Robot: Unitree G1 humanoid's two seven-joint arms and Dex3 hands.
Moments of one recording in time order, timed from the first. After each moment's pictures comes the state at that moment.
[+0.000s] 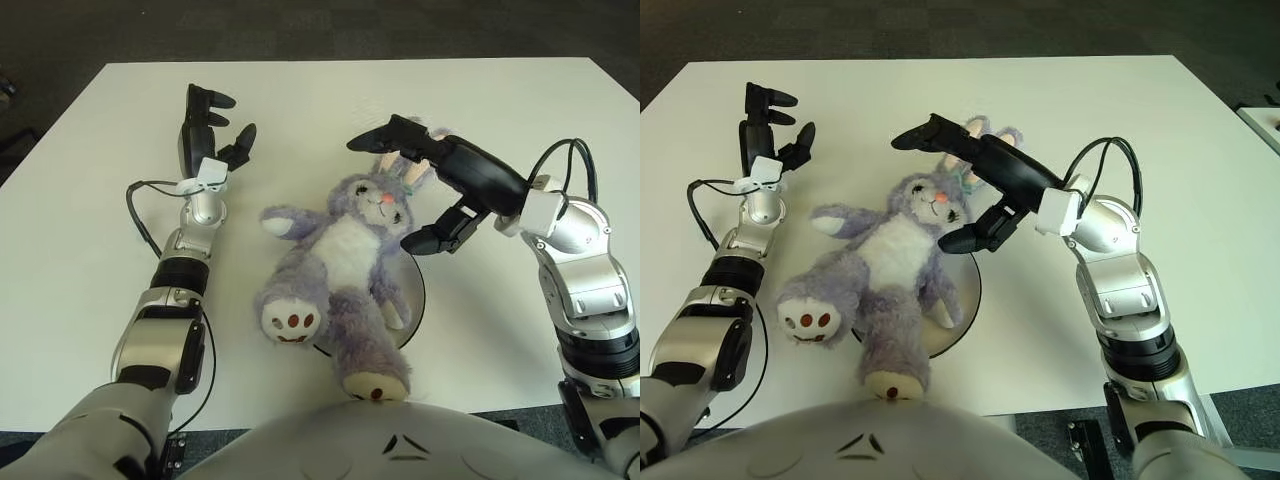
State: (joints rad) left arm -0.54 0.27 0.06 0.73 0.31 -0.63 0.45; right arm -0.29 -0.46 0.08 -0.59 0.00 0.17 0.58
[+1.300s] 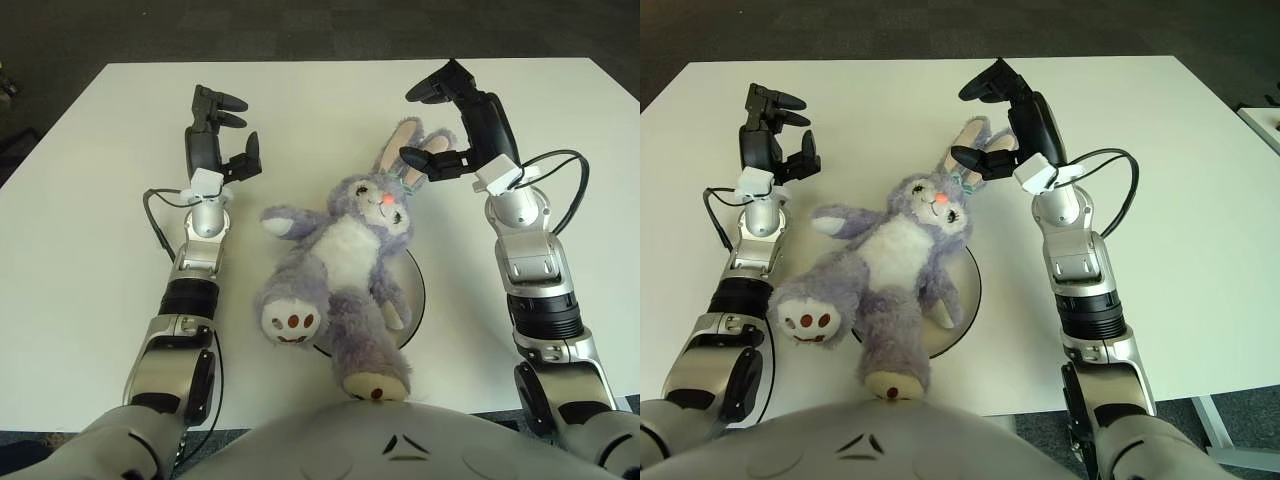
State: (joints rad) left arm -0.38 0.18 0.08 0.38 0.12 -0.56 0.24; right arm -0.39 -0.27 0.04 -0.15 -0.28 -0.09 0.06
